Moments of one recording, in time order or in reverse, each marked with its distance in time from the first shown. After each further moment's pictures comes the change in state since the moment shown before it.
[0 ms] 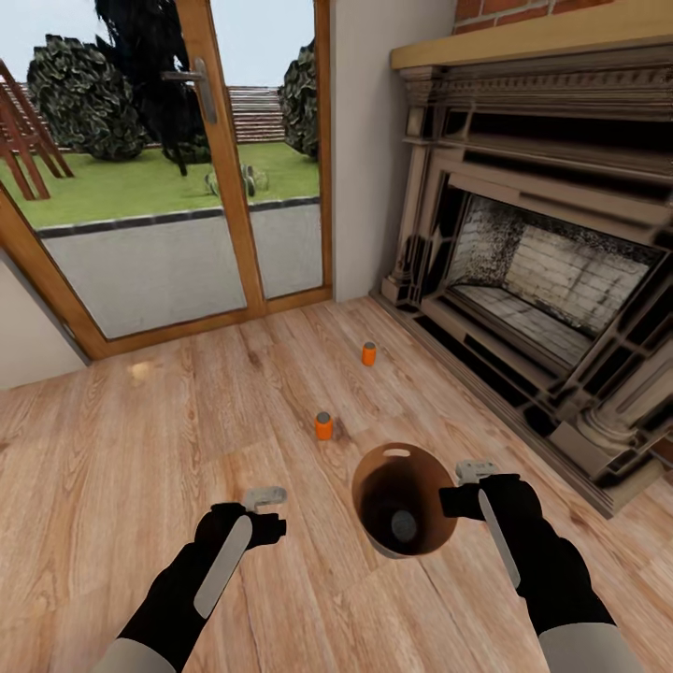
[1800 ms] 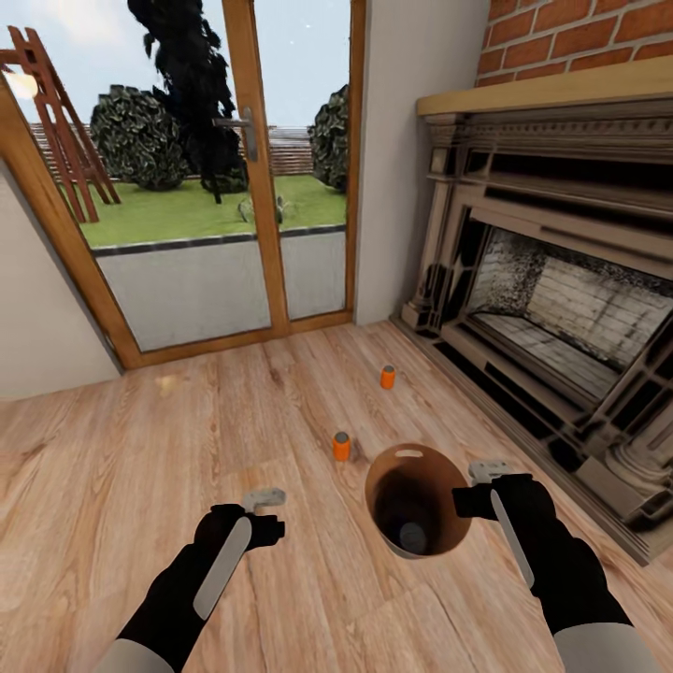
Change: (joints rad) left arm 0.002 0.004 -0.005 0.005 -0.007 0.001 0.001; right arm 0.000 -0.049 -0.002 0.002 -0.003 0.000 -0.004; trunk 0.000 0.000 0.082
